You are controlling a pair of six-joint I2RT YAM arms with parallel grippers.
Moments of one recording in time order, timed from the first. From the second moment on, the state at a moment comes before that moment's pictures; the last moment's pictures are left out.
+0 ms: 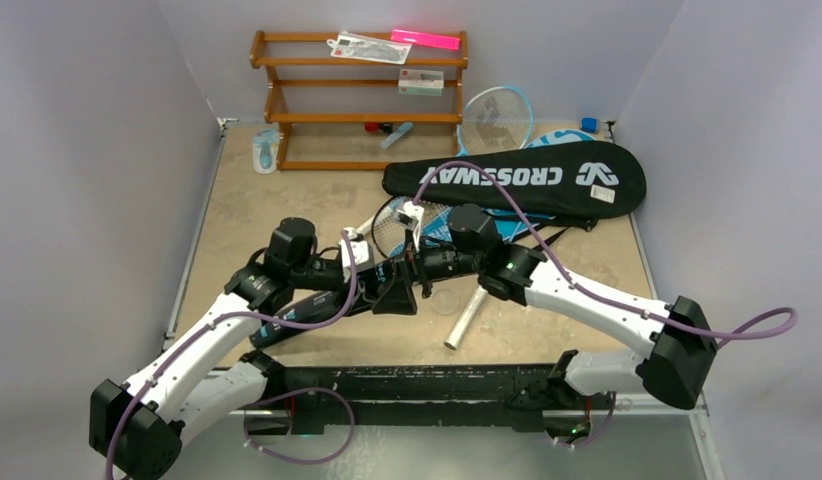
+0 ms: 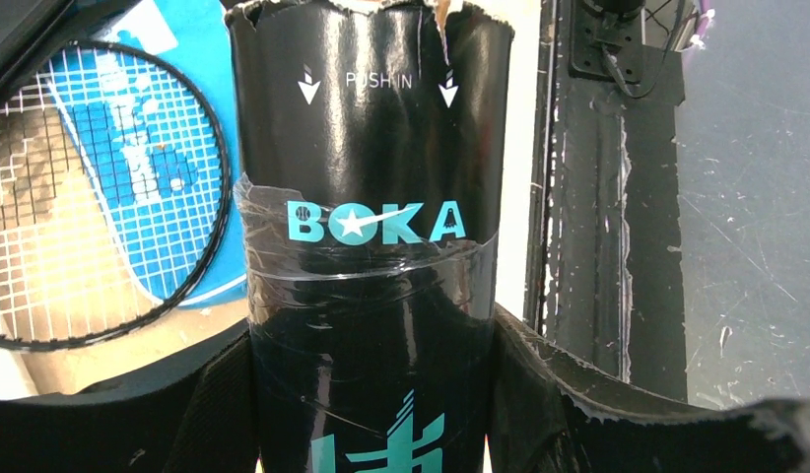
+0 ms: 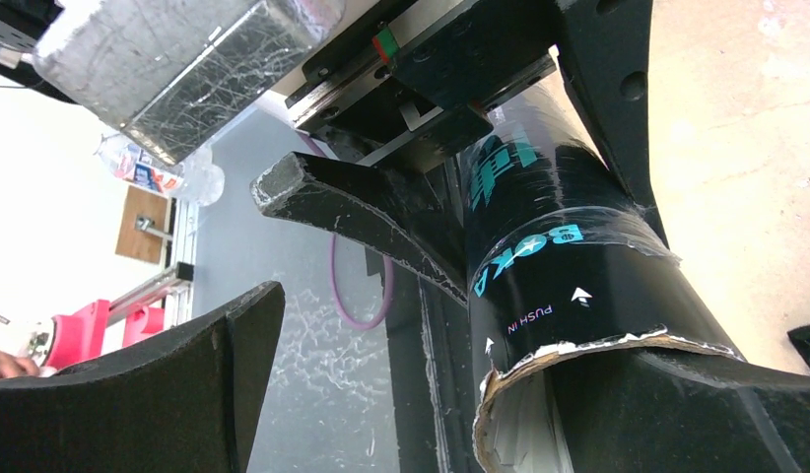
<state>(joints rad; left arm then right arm) -0.51 0.91 0.68 -0.35 0.83 0.37 0.92 1.29 0.95 -0.01 -0.71 0.44</state>
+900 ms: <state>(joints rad) -0.53 0.89 0.68 -0.25 0.91 0.38 0.76 0.98 0.99 -0.36 -0.51 0.39</state>
